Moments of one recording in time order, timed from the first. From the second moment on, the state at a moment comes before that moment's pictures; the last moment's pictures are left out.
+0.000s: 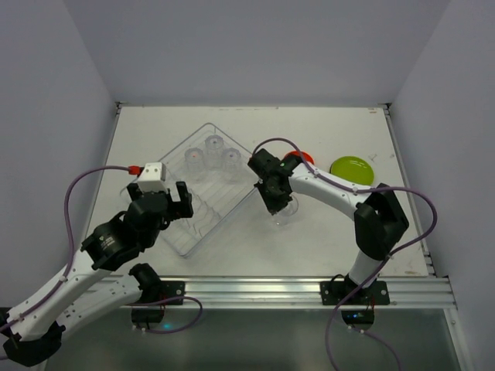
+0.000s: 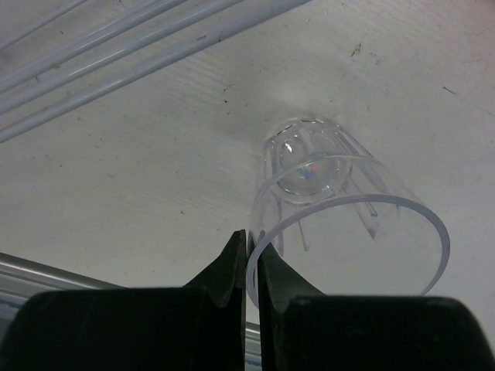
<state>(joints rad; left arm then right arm) -0.81 0.63 0.84 -0.74 -0.65 -0.51 0.78 1.74 1.37 -0.95 0.08 0.35</state>
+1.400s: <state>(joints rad) -0.44 1.64 1.48 -0.79 -0.43 -0.43 0.81 1.00 0.87 -0.50 0.49 0.41</state>
